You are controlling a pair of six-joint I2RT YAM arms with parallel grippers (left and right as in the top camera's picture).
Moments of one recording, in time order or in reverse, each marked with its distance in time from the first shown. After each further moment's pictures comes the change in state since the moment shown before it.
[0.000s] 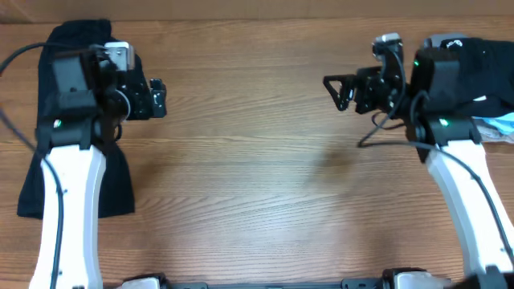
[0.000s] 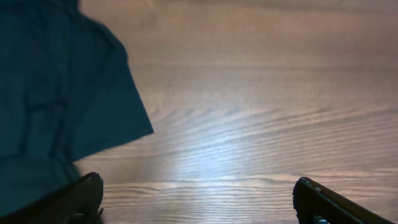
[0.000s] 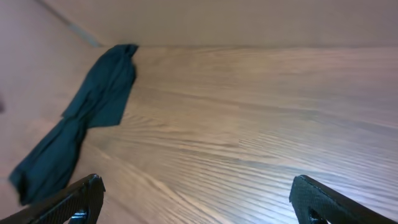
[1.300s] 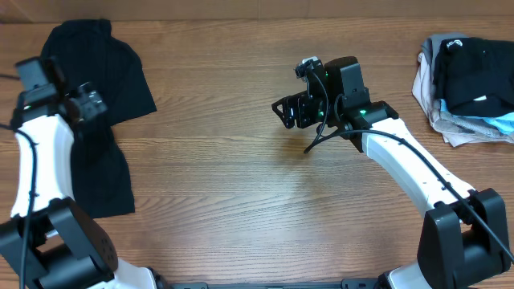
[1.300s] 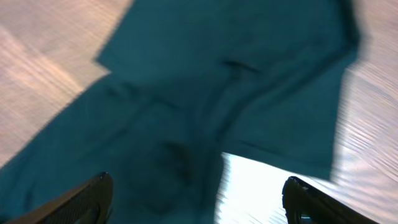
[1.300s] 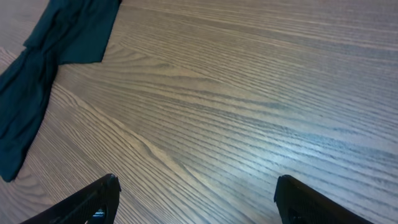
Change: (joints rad) left arm 0.309 0.315 0.000 0.159 -0.306 -0.220; right arm 0.290 0.265 0.002 0.061 0.194 0.003
